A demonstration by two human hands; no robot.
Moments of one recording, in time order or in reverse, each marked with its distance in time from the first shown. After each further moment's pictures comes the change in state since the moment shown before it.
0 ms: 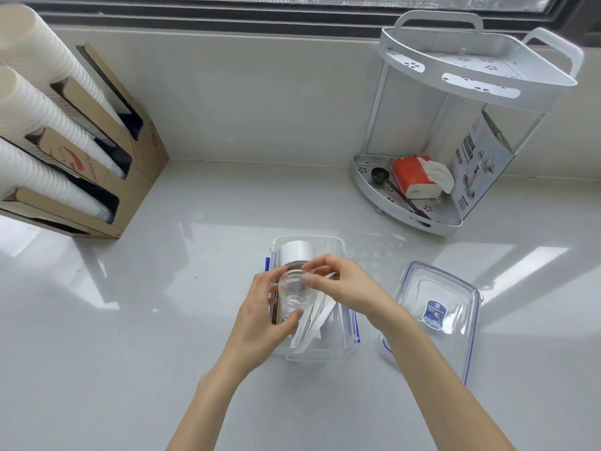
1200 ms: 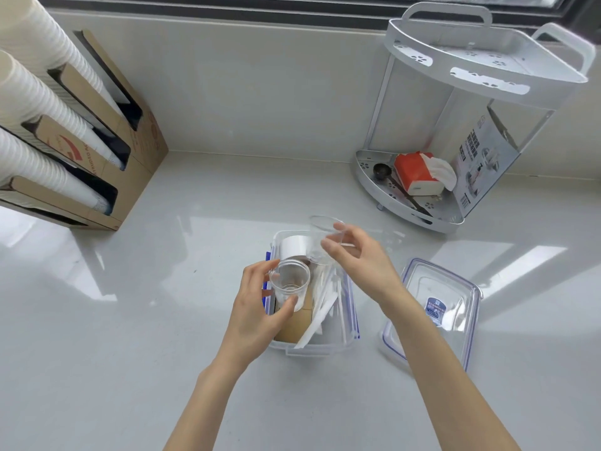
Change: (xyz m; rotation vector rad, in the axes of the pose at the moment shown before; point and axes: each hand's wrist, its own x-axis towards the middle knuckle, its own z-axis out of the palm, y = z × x) left_hand 0.002 -0.002 -0.002 -0.065 0.087 -0.028; right_hand 0.000 -0.007 -0.013 0.062 0.231 -0.087
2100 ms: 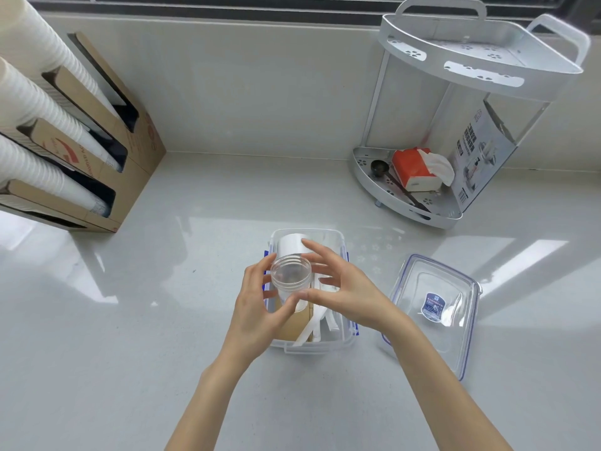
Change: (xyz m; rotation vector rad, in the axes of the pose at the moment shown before) left_hand 0.000 0.004 0.006 0.010 -0.003 -0.069; right_hand -0.019 0.016 0.012 -0.106 -0.307 -0.099
